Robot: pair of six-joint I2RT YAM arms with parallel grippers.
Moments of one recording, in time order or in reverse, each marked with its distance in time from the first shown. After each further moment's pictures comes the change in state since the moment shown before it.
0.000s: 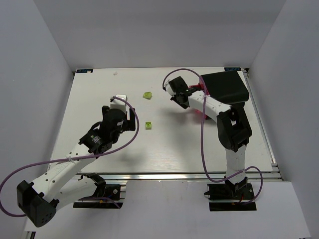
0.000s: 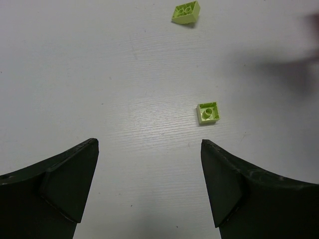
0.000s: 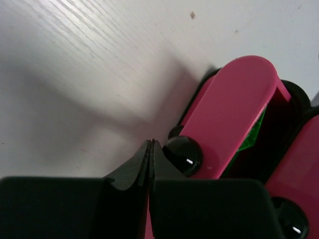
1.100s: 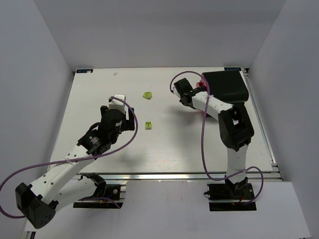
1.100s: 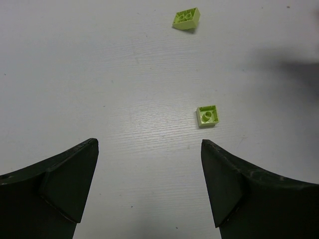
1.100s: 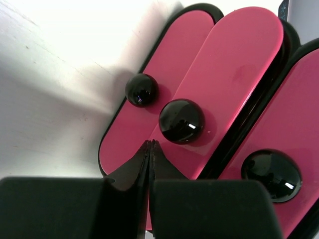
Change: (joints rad) left arm 0.000 -0.023 0.000 0.000 -0.008 0.000; right arm -0.054 -0.005 -0.063 0.007 0.218 -0.135
